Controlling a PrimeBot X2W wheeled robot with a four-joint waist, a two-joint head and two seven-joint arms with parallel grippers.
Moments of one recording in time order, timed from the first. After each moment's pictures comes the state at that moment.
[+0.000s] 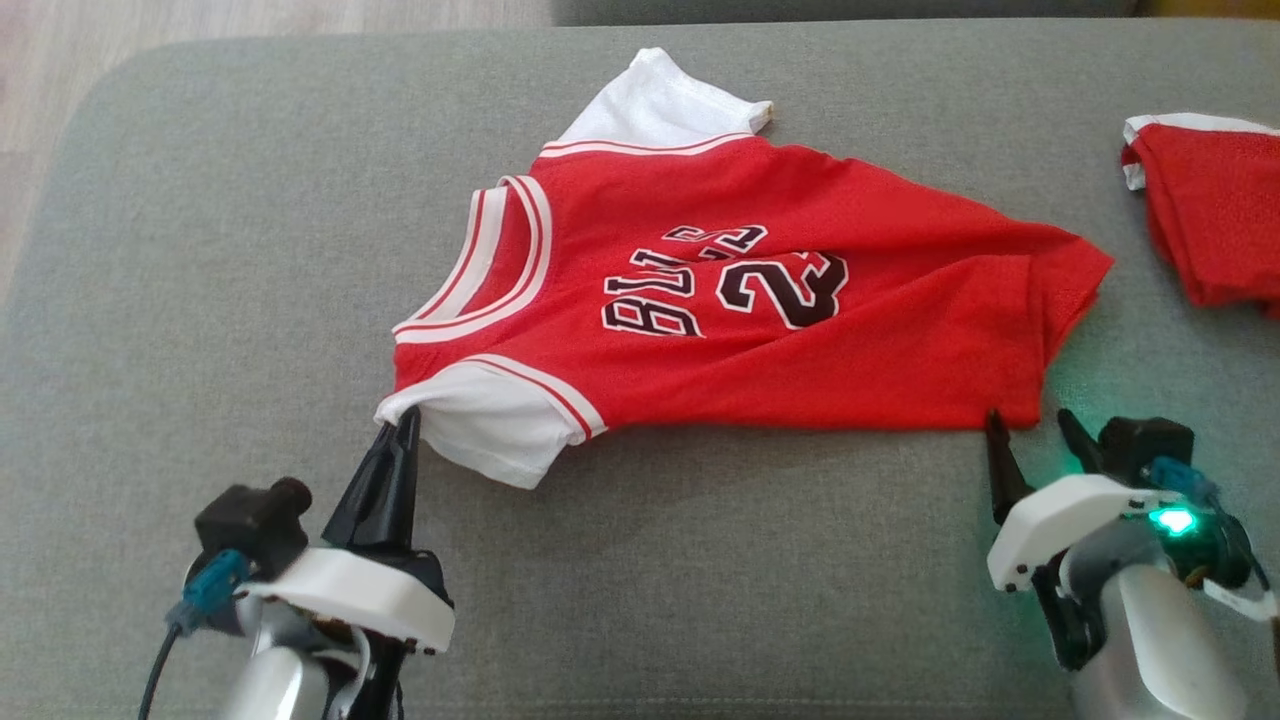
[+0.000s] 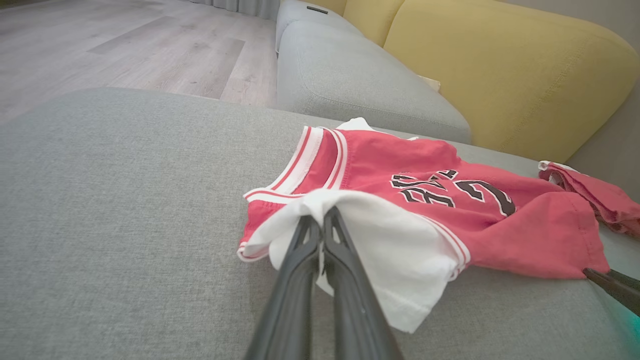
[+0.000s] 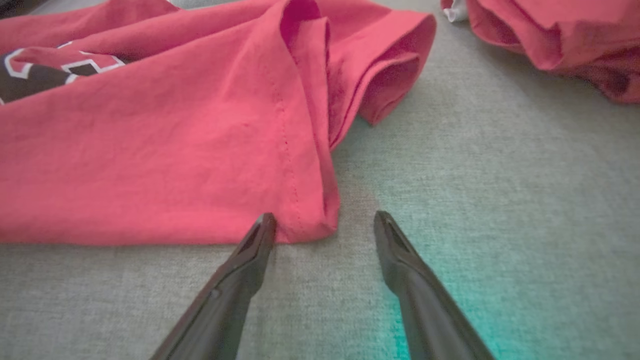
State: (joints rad) left arm -0.03 0.15 -0.28 0.09 -0.40 0.01 -0.15; right arm -0.24 -0.05 -0.12 0.59 0.02 0.13 0.01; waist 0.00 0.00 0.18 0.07
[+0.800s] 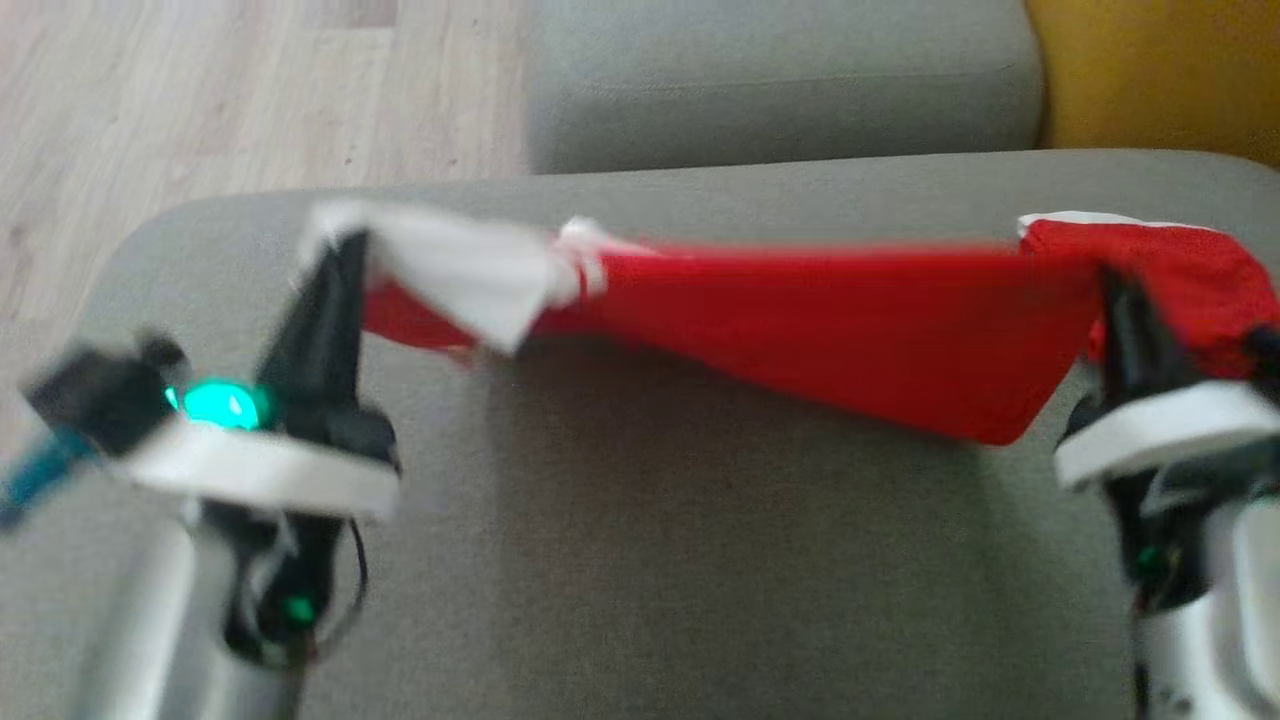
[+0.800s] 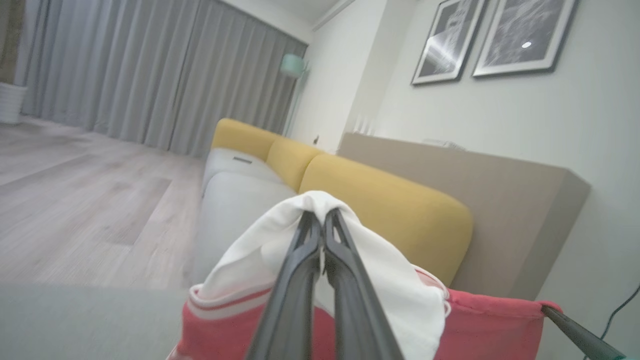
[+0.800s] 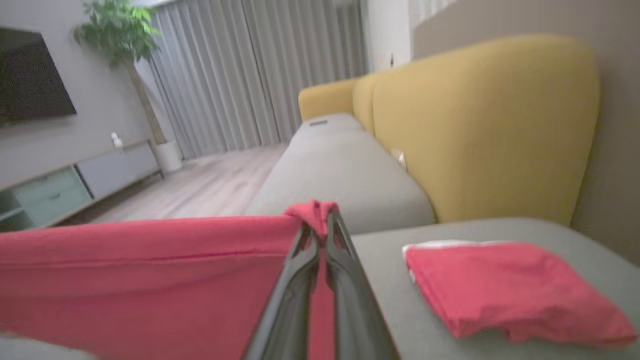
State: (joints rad) left arm -0.16 0.18 -0.21 -0.14 -0.60 -0.05 -0.08; right arm -0.20 -0.05 -0.12 0.10 0.22 0.13 0.10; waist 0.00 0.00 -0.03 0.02
